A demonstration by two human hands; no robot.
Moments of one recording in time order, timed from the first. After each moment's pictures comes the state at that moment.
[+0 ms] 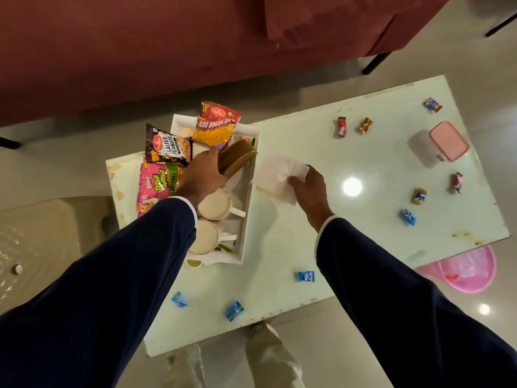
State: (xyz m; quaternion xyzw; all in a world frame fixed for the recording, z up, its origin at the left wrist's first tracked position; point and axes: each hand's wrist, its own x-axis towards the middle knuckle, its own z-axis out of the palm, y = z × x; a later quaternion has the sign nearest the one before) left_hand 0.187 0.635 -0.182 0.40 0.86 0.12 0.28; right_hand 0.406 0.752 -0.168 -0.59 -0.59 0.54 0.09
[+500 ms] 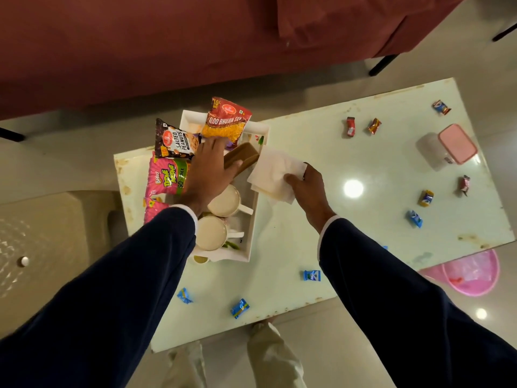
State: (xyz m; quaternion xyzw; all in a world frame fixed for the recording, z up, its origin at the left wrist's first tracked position) left_hand 0.192 0.621 -0.174 0.42 0.85 0.23 0.21; right_hand 0.387 0.735 -0.159 -0.57 -0.58 0.58 0.09
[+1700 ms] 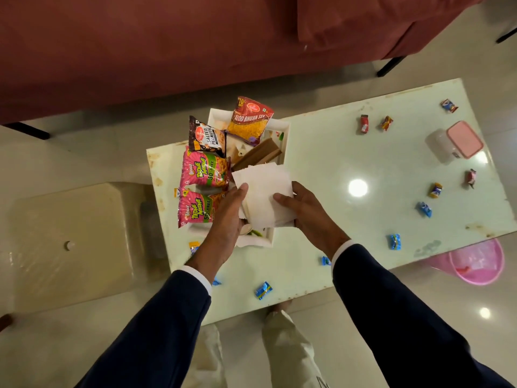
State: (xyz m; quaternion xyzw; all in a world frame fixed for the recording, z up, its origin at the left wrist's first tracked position) left_hand 0.264 0.520 -0.094 -0.07 0.60 0.61 0.52; right_hand 0.388 0.642 -0.103 -0.45 -0.46 0.76 0.01
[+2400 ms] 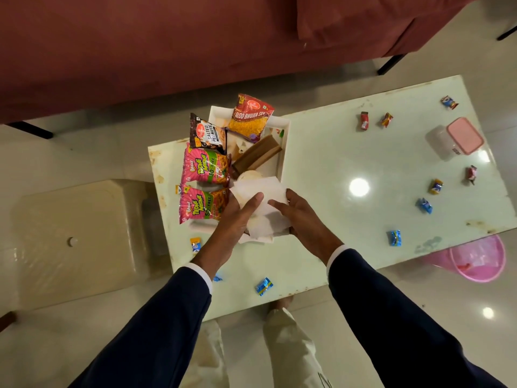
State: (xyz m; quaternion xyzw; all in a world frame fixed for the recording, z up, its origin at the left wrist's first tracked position) left_hand 0.275 0.505 -0.102 0.00 0.64 0.55 0.53; right_hand 0.393 0.617 -0.105 -0.46 -0.46 0.76 0.00
